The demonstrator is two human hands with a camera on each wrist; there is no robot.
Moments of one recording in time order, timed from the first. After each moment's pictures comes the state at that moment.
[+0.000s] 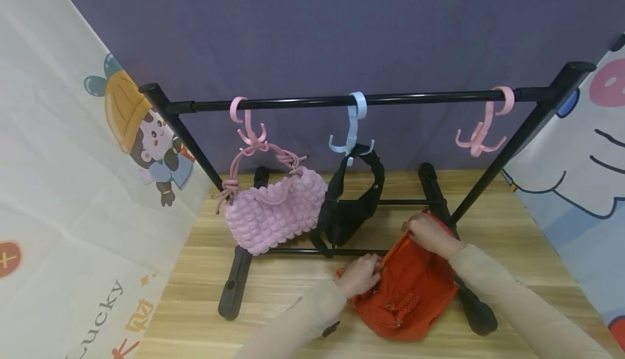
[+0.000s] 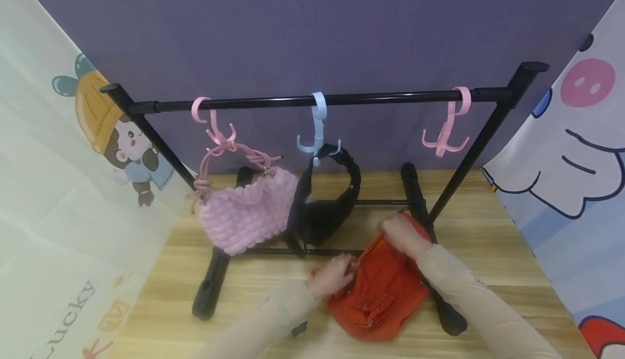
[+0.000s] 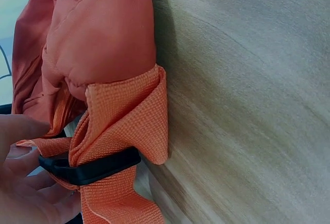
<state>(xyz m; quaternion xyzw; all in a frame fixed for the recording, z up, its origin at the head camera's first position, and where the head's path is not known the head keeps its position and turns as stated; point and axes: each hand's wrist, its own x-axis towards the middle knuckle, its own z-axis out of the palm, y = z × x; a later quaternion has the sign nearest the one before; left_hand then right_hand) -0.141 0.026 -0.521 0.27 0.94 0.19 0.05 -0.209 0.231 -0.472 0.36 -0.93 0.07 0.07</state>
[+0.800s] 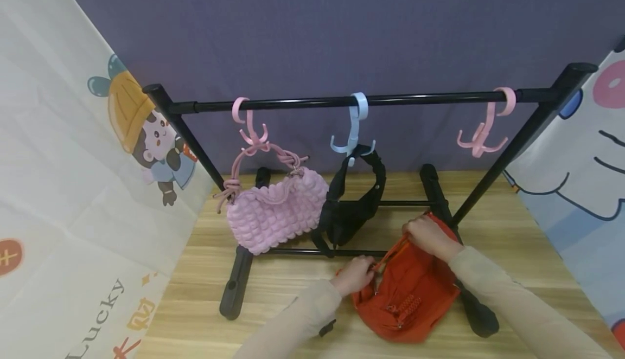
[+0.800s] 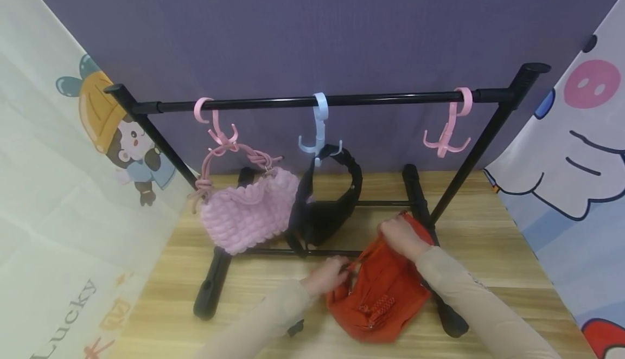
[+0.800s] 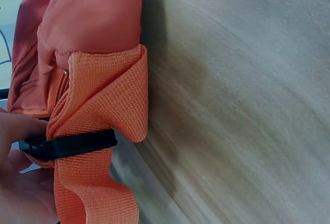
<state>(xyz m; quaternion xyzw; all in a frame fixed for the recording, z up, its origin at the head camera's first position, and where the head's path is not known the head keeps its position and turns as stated) -0.148 0.015 -0.534 0.28 0.93 0.22 0.05 -0.207 0.225 -0.472 0.35 -0.93 0.05 0.07</state>
